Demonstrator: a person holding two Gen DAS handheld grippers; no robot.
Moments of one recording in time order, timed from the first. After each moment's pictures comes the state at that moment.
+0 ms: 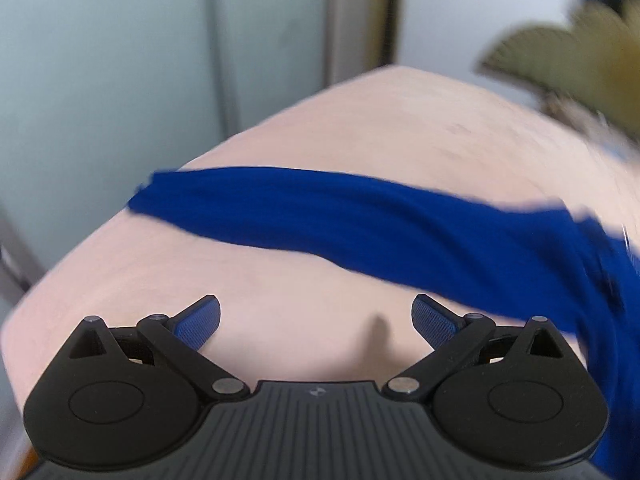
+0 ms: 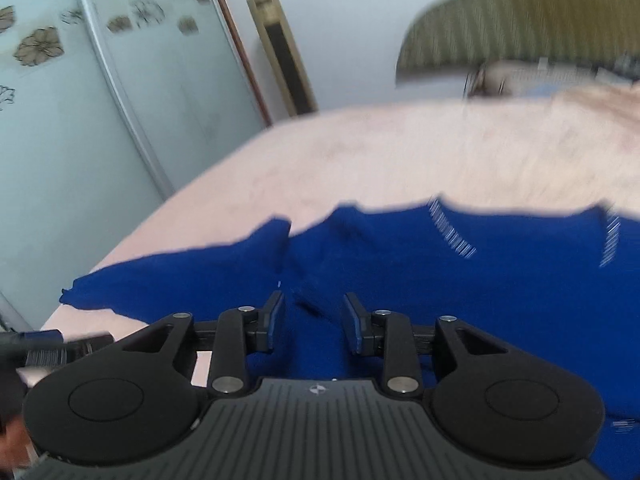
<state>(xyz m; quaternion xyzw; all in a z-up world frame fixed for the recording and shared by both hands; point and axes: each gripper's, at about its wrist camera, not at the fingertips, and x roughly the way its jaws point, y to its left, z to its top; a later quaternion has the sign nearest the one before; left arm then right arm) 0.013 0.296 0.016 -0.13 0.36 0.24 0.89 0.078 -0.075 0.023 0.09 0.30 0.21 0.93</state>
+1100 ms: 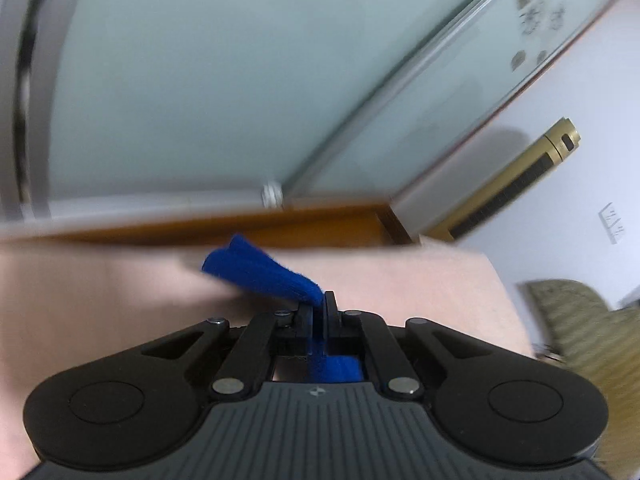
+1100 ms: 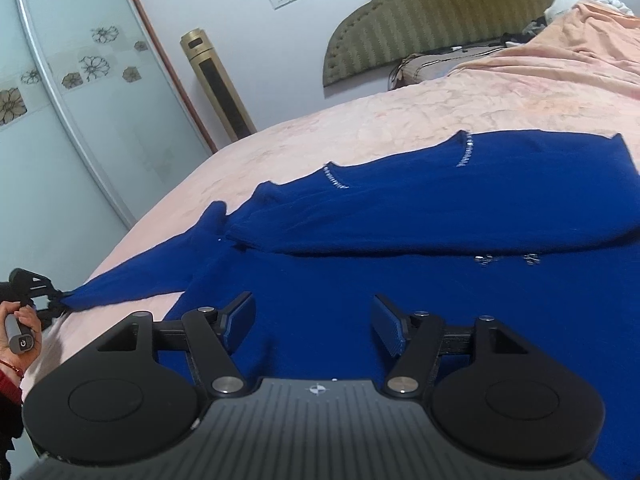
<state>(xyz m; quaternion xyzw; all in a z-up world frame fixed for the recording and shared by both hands) 0.010 0.451 0.016 -0.41 0.17 0.34 0.83 -0.013 -0.163 -0.014 0.18 0.30 0.13 0.93</state>
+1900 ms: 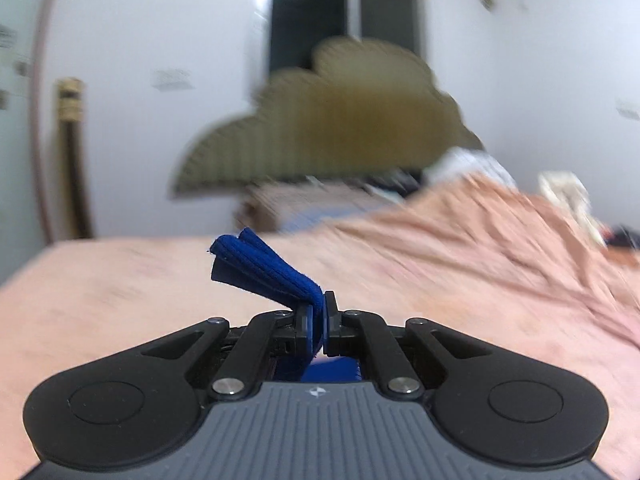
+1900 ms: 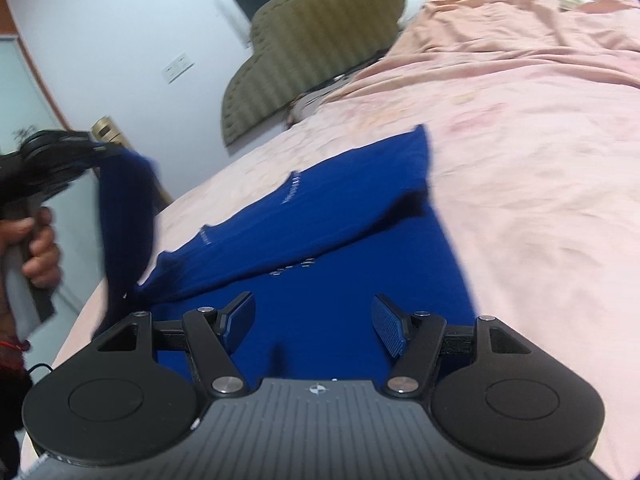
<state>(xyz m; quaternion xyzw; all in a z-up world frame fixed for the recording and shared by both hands) 0.101 -0.055 0.084 0.03 0.19 -0.15 0.97 -0.080 -0.281 -0.038 0.29 0.25 -0.01 0.92</state>
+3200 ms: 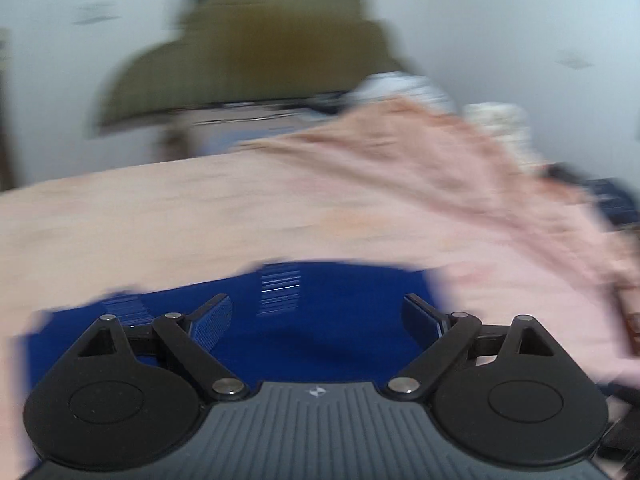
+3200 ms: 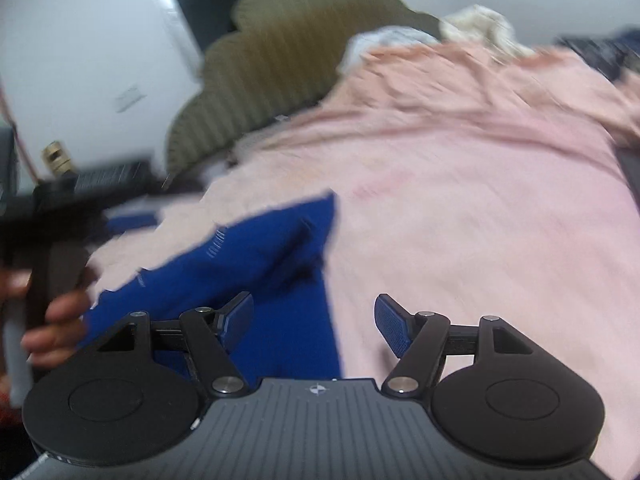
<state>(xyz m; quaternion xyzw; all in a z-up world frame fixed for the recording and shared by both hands) 0.084 -0.049 0.060 0.05 0.30 -0.20 0.93 -0.096 -0.327 -0.011 0.23 0.22 -0.09 0.94</state>
